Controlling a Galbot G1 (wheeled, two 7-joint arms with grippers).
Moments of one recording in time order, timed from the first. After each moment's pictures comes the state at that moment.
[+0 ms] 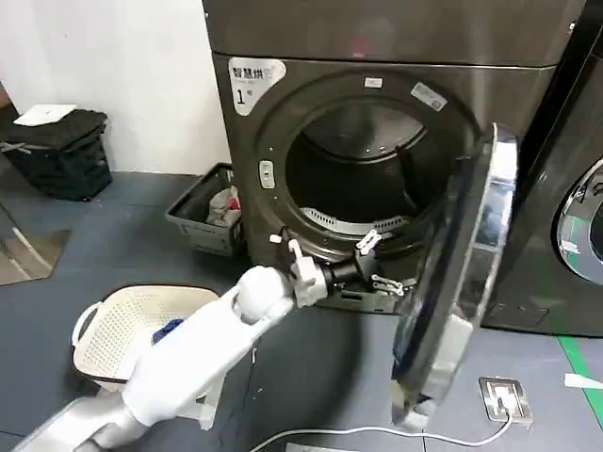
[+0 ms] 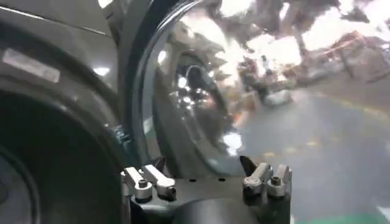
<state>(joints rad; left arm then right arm) 0.40 -1.19 0.33 -1.59 -0.42 -0.03 0.47 -1.91 1.44 2.05 1.72 0.37 0.10 -0.02</state>
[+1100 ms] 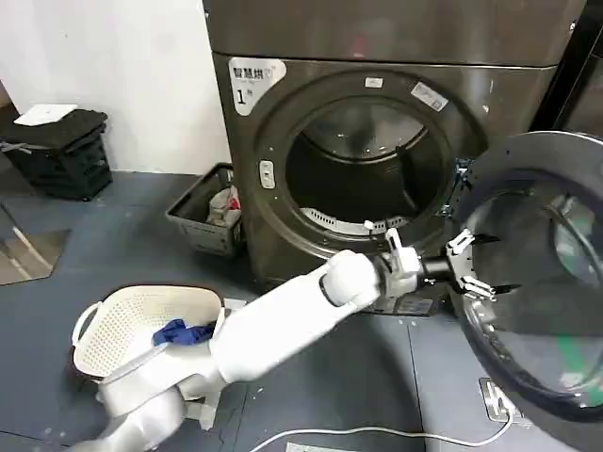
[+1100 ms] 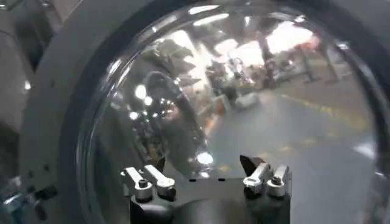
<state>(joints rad) 0.15 -1.47 0.57 -1.35 -0.43 -0.01 0.42 -1.88 1.60 2.24 1.76 0.28 0.02 0.16</state>
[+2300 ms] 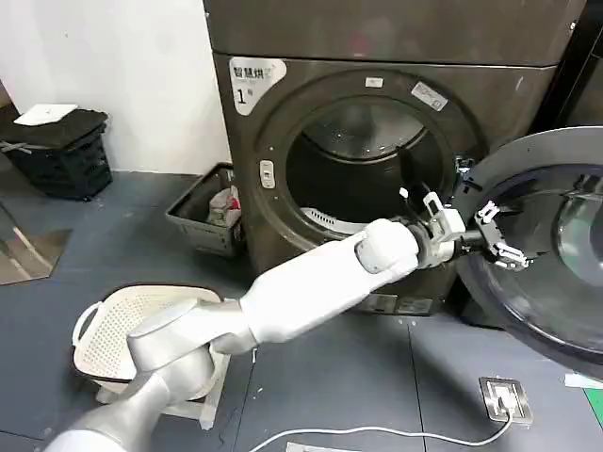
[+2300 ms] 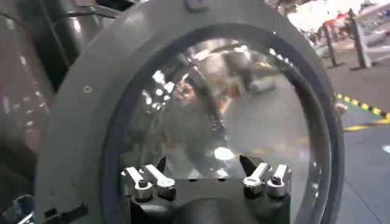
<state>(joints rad) -0.02 -1.58 0.64 -1.23 -0.62 0.14 0.27 -1.85 1.61 2.21 1.85 0.28 0.03 0.16</state>
